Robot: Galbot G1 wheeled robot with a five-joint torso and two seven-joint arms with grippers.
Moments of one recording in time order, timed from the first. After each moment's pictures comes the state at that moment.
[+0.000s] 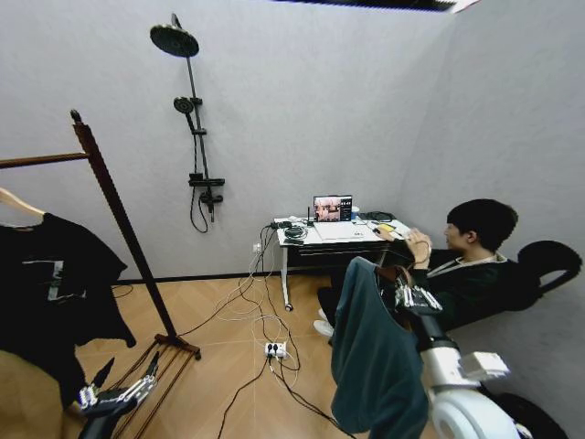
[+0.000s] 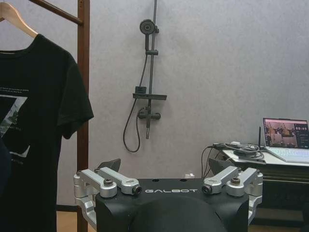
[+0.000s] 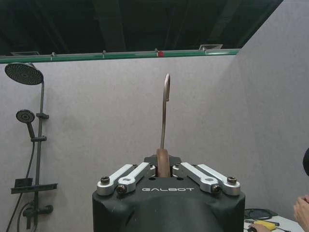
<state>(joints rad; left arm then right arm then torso) 1.83 -1.30 -0.87 -2.29 -0.49 -0.05 0.04 -1.36 1.22 0.76 2.30 0.49 -0.03 0.15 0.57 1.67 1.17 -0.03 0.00</state>
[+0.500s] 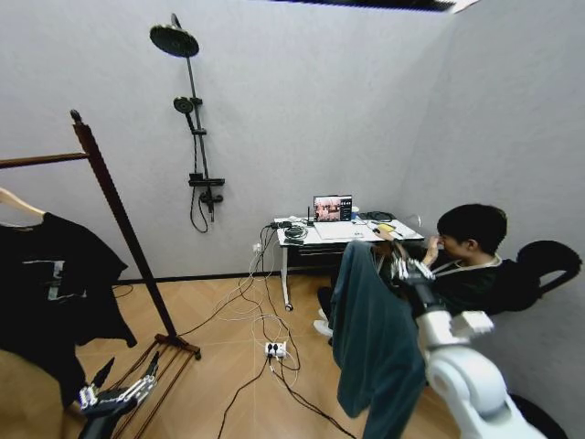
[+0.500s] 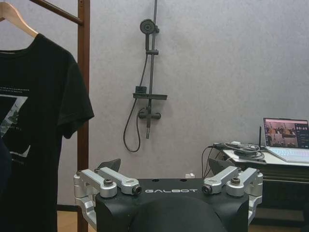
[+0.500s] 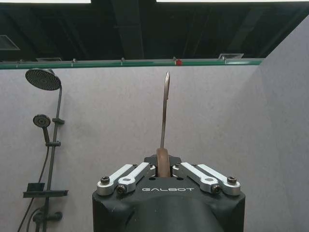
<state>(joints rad) 1.83 -1.30 -0.87 -2.29 -0.49 -0.05 0.04 -1.18 1.07 0.72 2.22 0.56 -0.08 0.15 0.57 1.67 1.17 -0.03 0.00</state>
